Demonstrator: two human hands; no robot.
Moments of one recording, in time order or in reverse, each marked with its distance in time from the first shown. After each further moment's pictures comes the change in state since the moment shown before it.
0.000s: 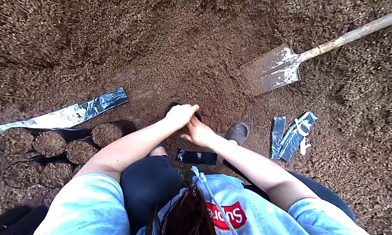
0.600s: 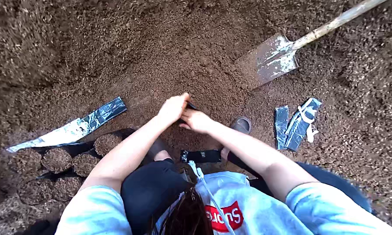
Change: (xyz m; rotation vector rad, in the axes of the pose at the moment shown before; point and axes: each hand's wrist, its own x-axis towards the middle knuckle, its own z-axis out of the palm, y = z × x) left_hand 0.017 -0.023 -0.020 -0.175 0.162 -0.013; right_hand 0.035 0.029 -0.010 -0.082 0.227 -0.294
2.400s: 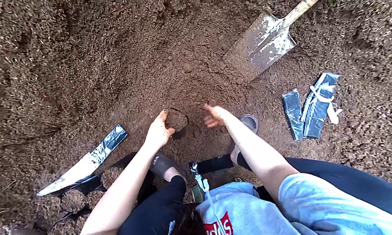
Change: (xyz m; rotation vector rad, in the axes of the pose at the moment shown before) left_hand -0.004 0.003 -0.015 -0.118 -0.061 -0.359; right_hand -0.030 0.101 -0.006 1.462 0.123 1.159
